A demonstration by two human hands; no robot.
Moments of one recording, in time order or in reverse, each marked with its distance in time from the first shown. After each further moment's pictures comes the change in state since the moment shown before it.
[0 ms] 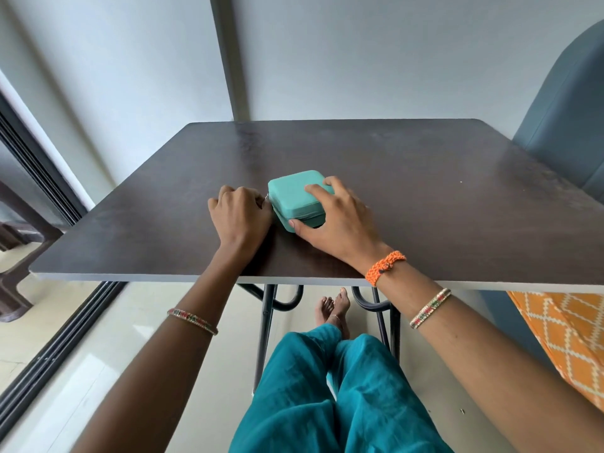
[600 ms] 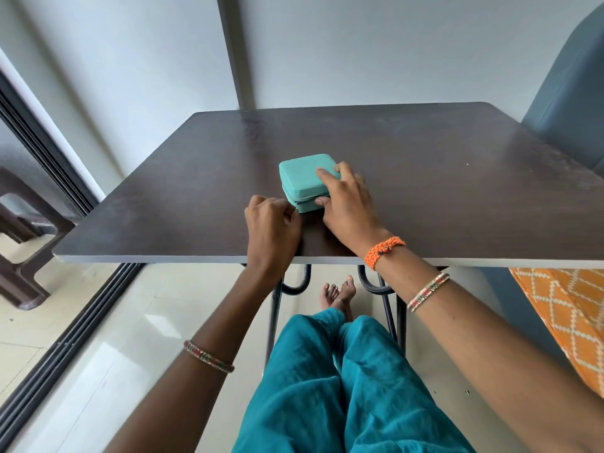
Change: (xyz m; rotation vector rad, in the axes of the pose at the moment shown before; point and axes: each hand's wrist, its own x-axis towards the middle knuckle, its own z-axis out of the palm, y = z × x) left_hand -0.061 0.017 -0.014 -0.337 -0.034 0.103; right_hand -0.006 -0.009 0.001 0.014 -0.009 0.048
